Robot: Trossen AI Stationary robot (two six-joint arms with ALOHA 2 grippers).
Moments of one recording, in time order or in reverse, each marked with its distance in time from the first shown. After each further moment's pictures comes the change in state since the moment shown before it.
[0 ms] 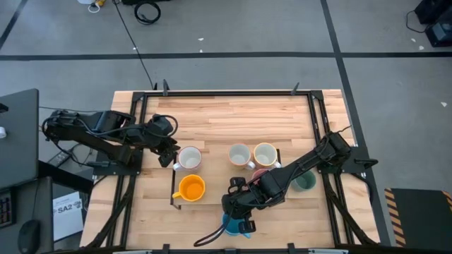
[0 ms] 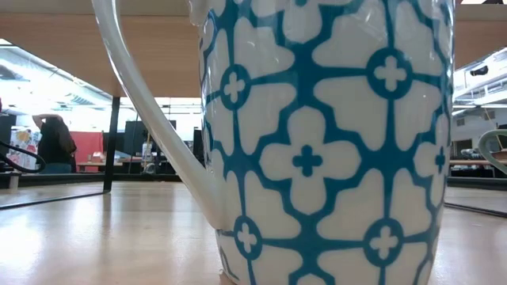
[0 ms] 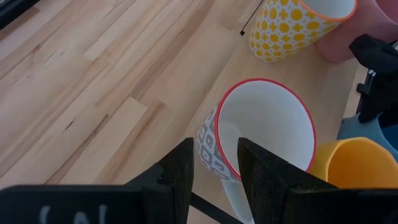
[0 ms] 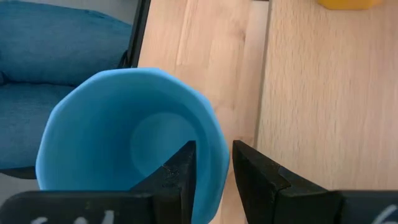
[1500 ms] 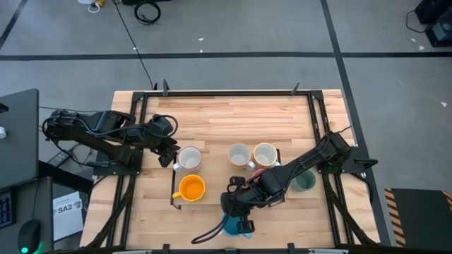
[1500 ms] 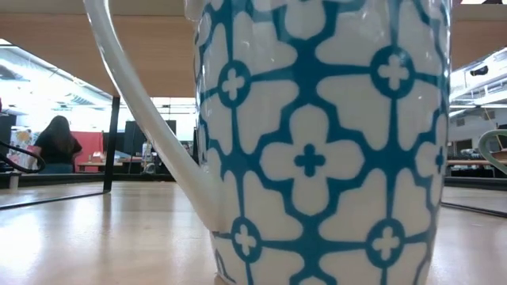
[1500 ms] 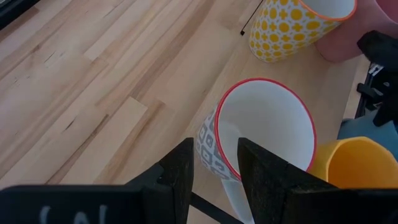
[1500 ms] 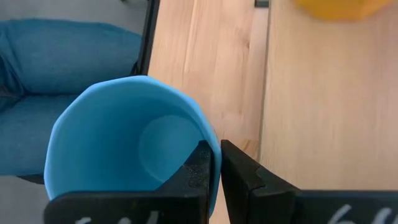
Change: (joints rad) left arm 0.000 0.000 0.000 0.000 0.000 0.001; right arm -0.013 -0.001 0.051 -0.019 -0.030 0.043
